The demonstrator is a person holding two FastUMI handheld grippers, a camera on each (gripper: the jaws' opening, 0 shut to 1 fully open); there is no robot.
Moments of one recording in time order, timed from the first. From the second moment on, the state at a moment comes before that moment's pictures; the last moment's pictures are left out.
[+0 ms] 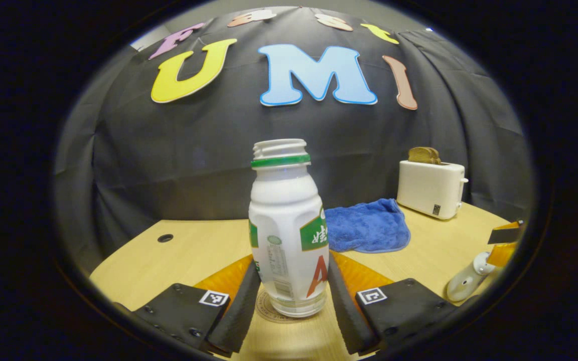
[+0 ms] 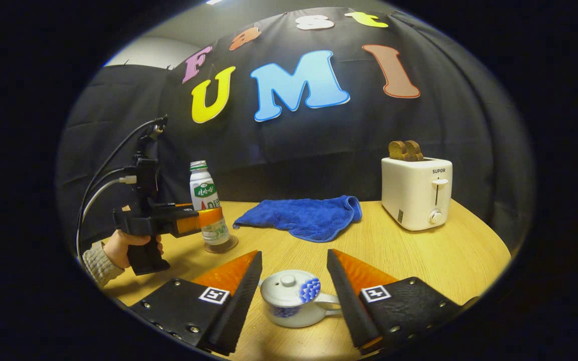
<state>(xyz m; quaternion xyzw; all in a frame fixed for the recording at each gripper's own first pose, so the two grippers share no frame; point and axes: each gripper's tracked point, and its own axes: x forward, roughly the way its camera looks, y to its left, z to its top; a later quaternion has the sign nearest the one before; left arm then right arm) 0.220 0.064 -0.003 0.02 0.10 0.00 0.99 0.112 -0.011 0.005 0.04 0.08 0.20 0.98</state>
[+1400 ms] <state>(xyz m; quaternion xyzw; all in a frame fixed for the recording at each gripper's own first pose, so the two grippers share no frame) 0.215 0.066 -0.013 0.00 0.10 0.00 1.00 0.114 -0.028 0.015 0.07 0.06 0.17 0.98</state>
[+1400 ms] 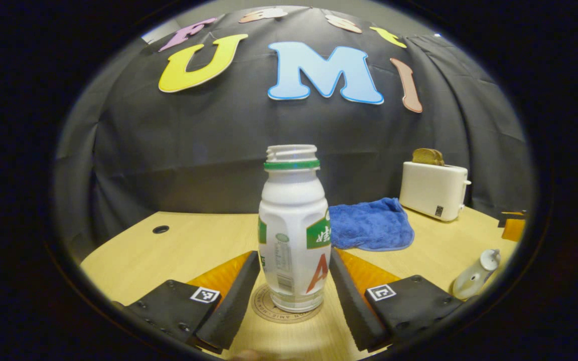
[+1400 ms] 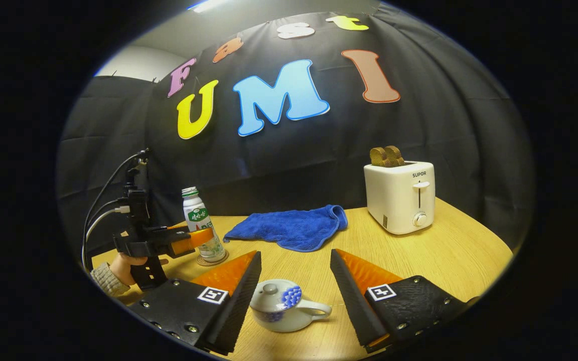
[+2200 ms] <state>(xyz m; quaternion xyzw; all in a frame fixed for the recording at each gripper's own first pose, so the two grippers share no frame) 0.102 0.062 0.012 -0.01 0.04 0.03 1.00 0.073 0.008 0.037 0.05 0.00 0.16 0.99</state>
